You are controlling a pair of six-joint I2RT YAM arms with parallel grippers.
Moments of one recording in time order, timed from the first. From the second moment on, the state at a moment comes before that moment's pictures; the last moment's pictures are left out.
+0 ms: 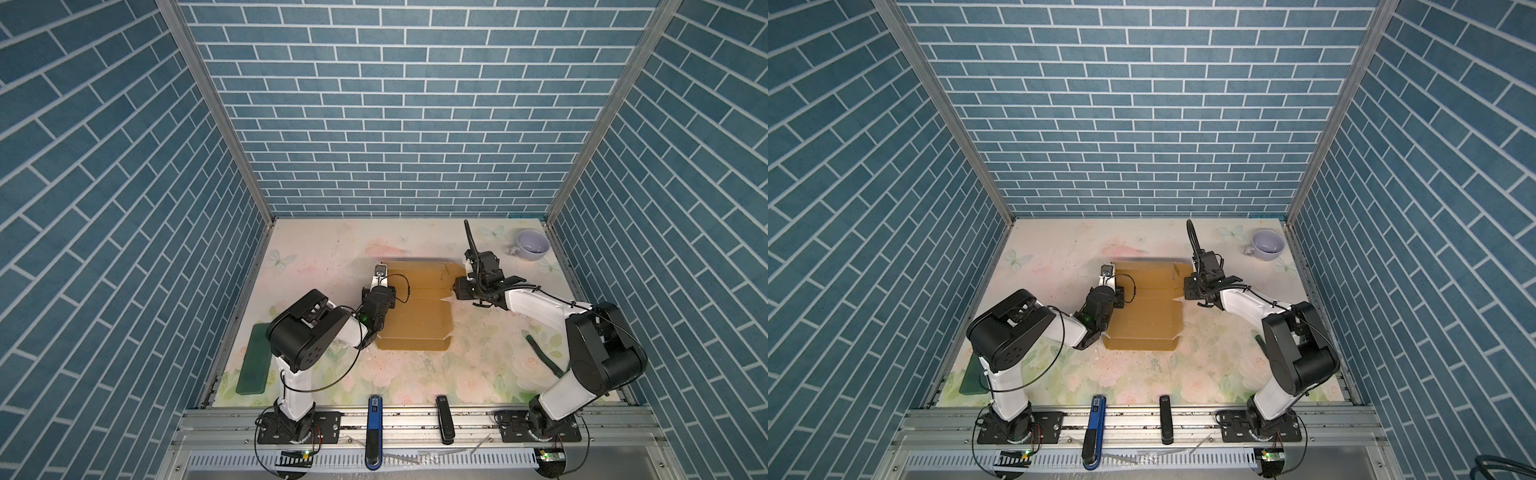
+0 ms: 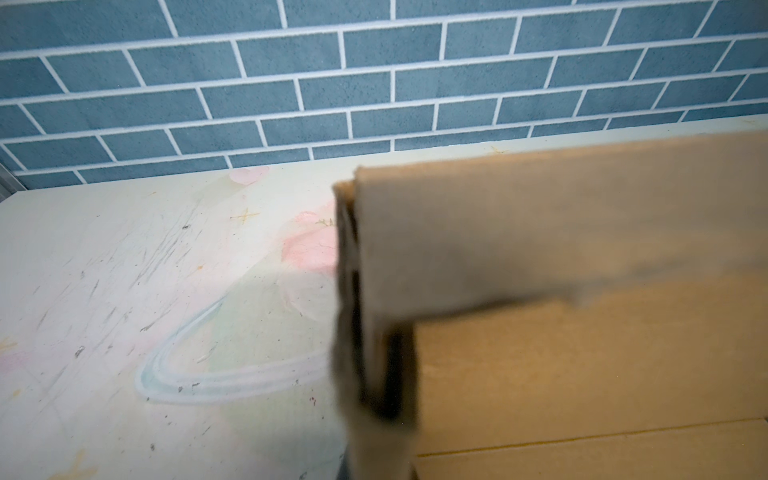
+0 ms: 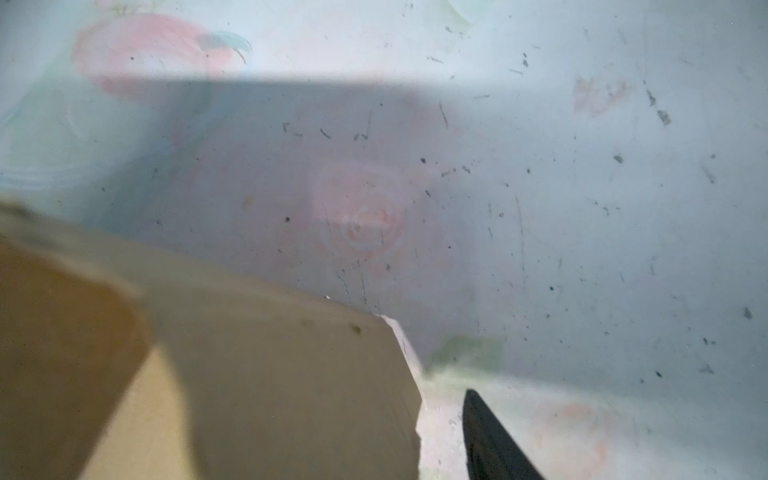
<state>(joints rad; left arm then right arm) -0.66 1.89 0.64 0.89 -0.52 -0.18 0.46 1.62 0.96 -0.22 -0.02 0.27</state>
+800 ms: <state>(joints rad) -0.67 1.90 0.67 0.86 -0.52 -0.17 0.46 1.62 1.03 -0.27 -0.18 0.23</state>
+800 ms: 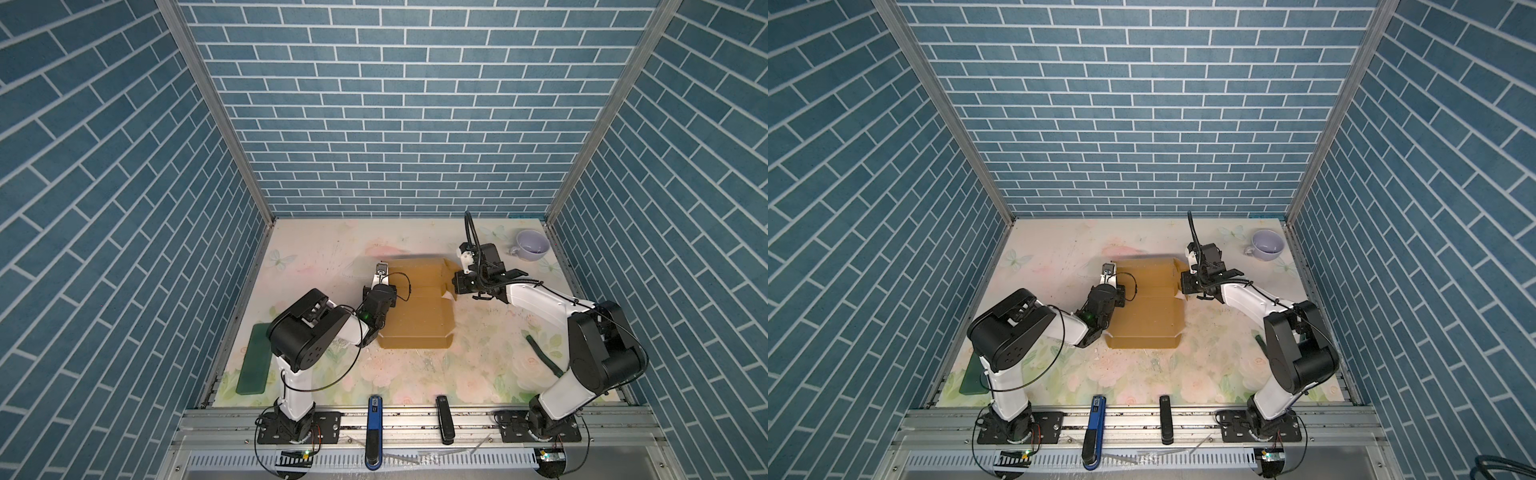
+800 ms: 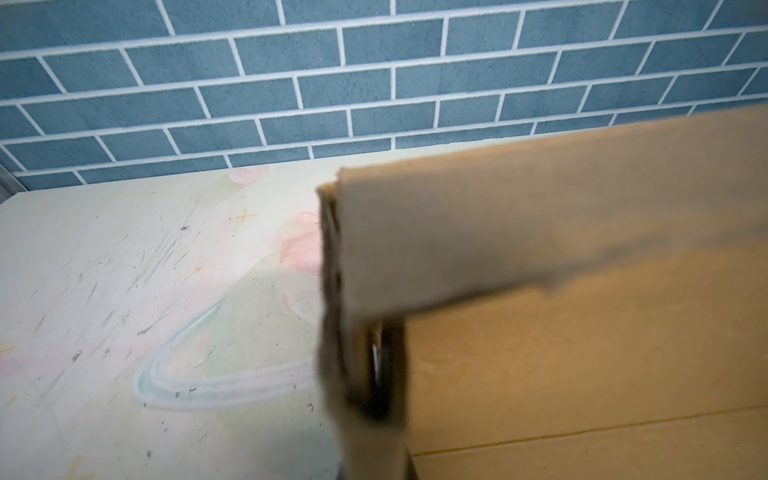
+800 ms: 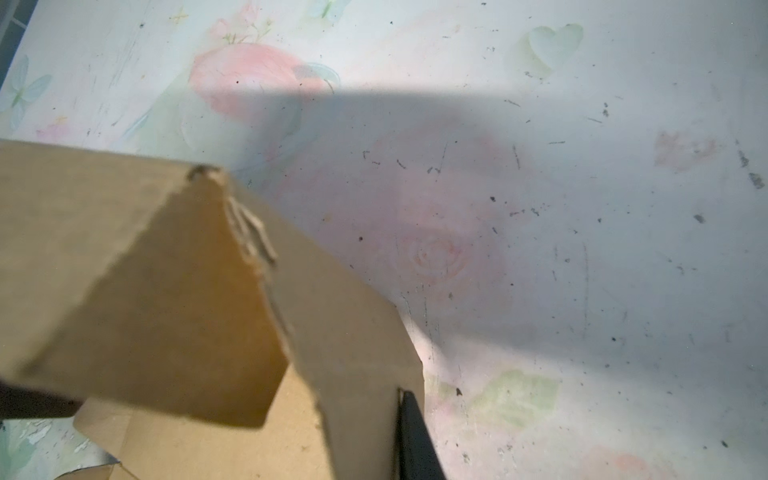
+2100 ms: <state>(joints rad) -0.69 1.84 0.72 0.73 -0.59 -0.15 0.46 1.62 1.10 -0.33 -0.24 0.28</state>
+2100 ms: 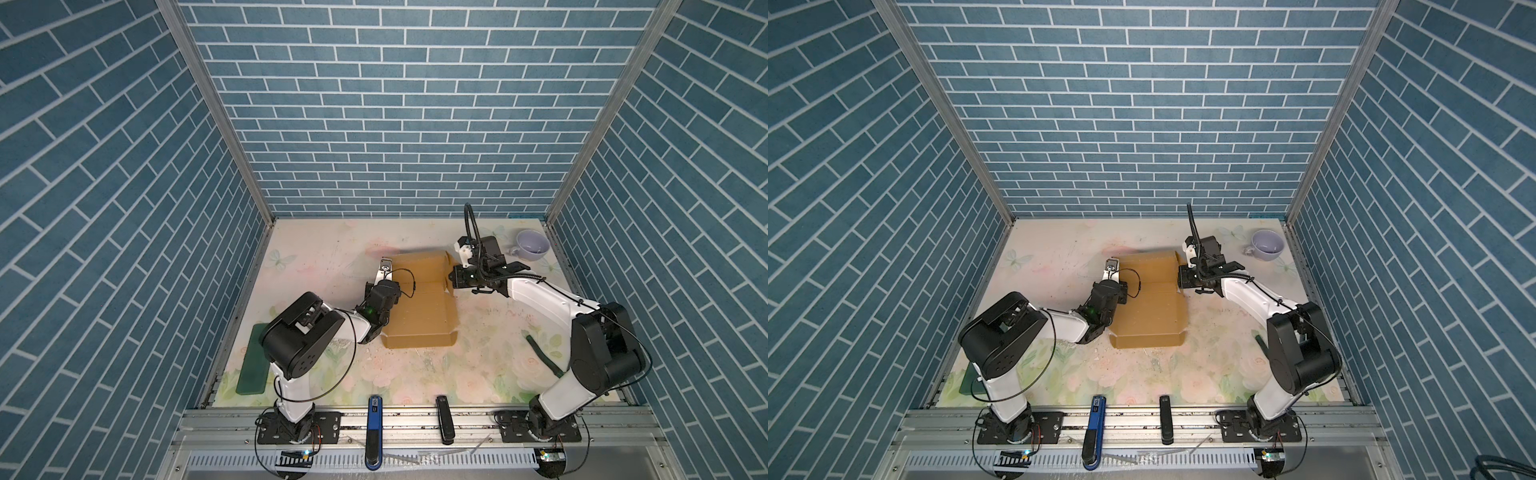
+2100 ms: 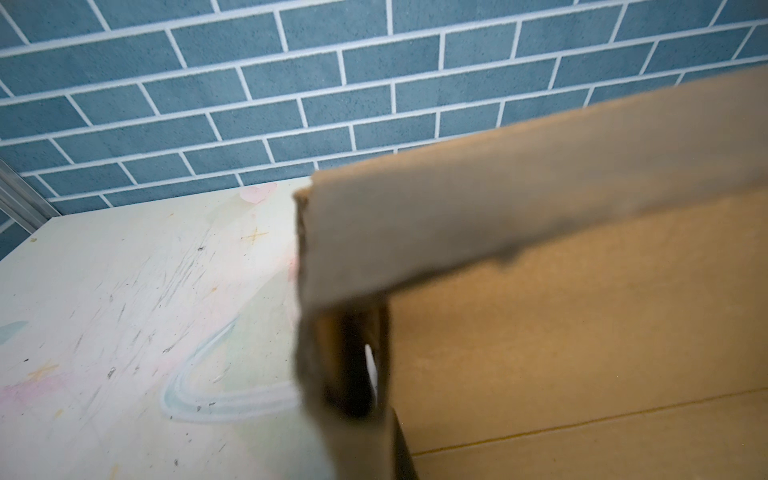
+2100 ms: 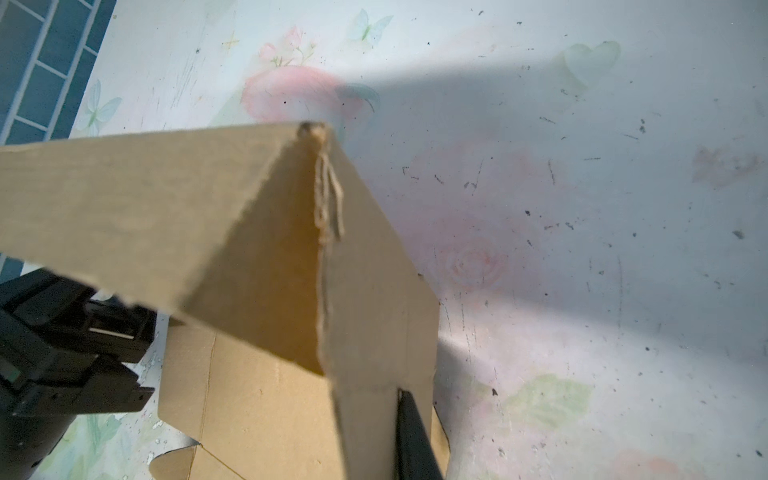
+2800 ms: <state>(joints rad) -0.71 1.89 0.64 0.87 -0.61 -0.17 0.52 1.63 0.96 -0.15 -0.19 0.29</state>
